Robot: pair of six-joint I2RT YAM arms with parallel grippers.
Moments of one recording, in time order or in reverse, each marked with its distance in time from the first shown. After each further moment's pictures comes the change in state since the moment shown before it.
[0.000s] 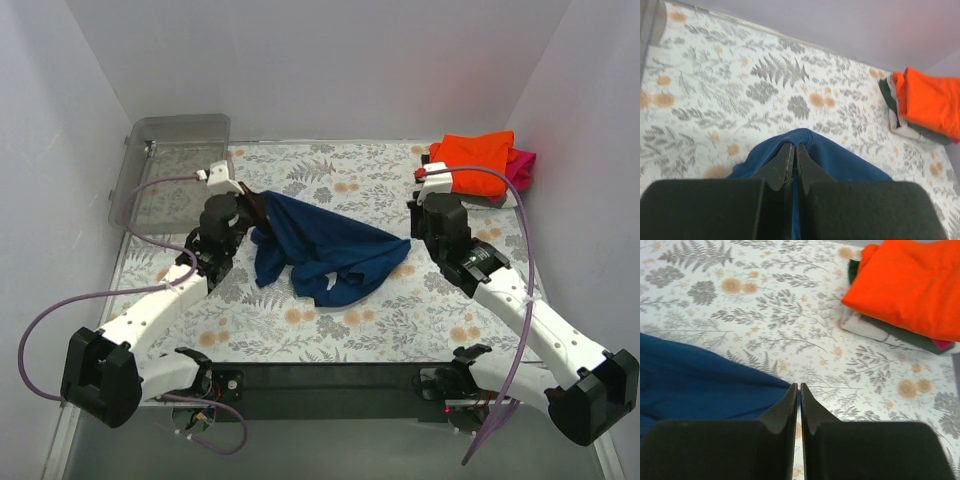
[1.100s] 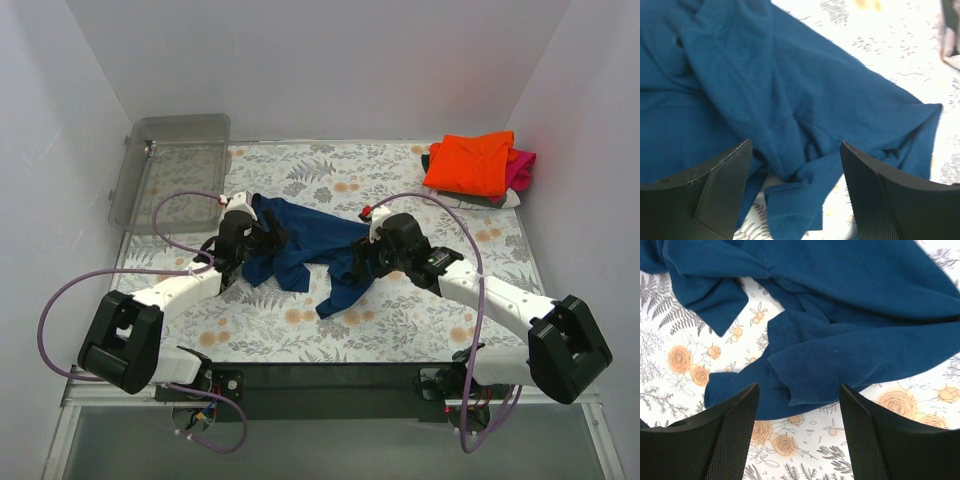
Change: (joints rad) left arm 0.074 0.204 -0.101 0.006 0.218 -0.085; right arm 0.079 0.209 -0.146 0.086 -0.548 0.095
